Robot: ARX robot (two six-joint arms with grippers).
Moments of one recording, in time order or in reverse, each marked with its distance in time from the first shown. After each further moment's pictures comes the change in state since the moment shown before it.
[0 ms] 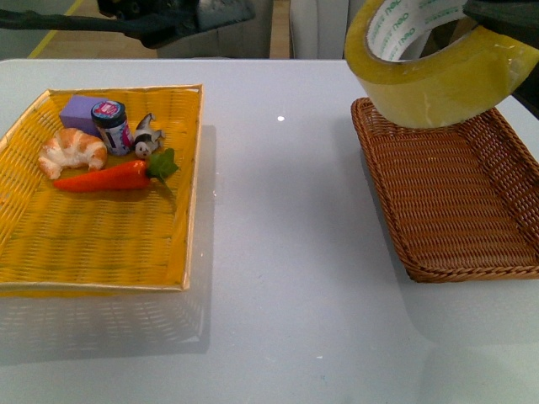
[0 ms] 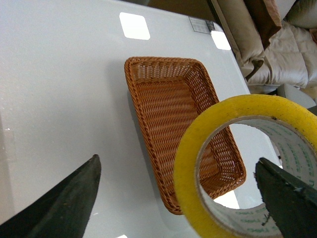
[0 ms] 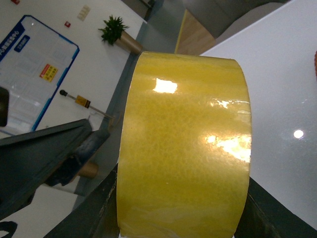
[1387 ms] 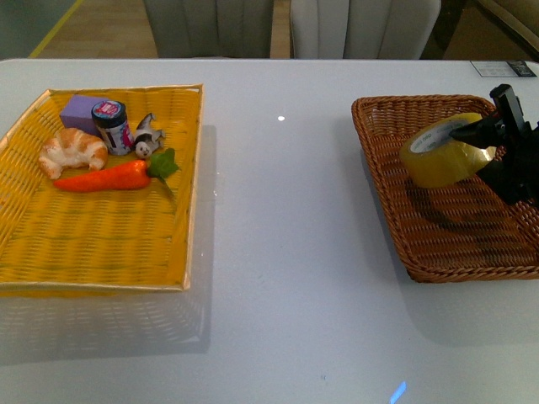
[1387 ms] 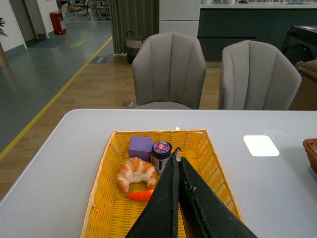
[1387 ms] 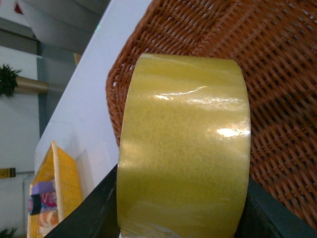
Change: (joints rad) left arm 0.466 -0.895 -0.912 0.437 -0.148 0.511; right arm -0.217 0.800 0.572 -0.157 0.143 0.075
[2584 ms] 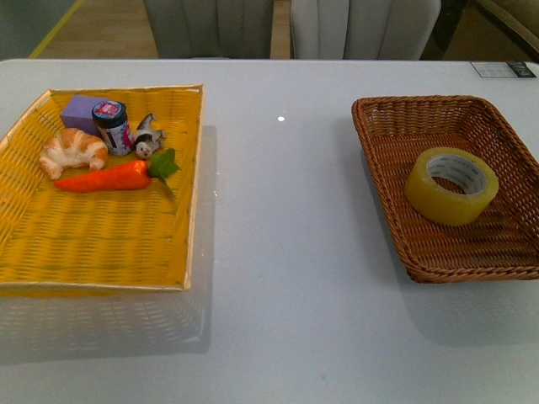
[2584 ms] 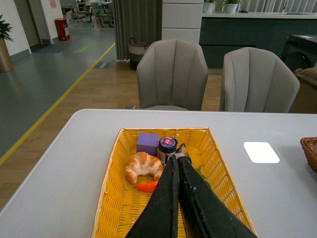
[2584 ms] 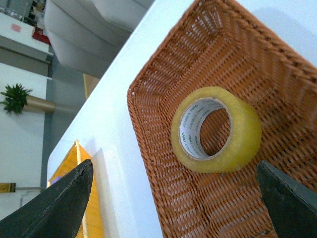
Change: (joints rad) left arm 0.092 -0.522 -0.057 -0.441 0.091 0.001; right arm -0.204 -0.594 -0.523 0.036 -0.117 -0.154
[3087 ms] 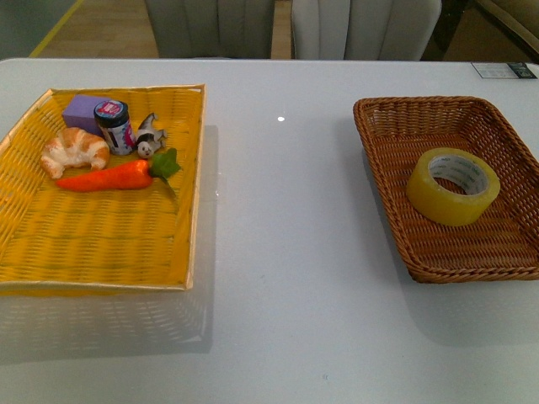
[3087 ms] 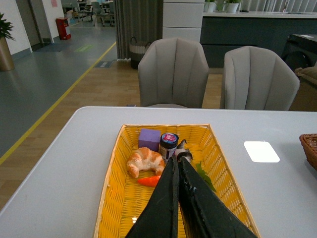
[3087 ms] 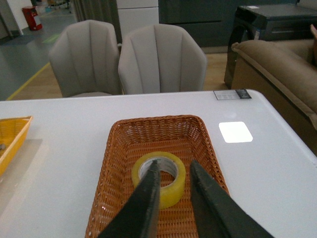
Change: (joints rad) left arm 0.000 -0.184 0.000 -0.201 0.000 0.000; right arm 0.129 -0.826 -0.436 -0.023 0.281 -0.669
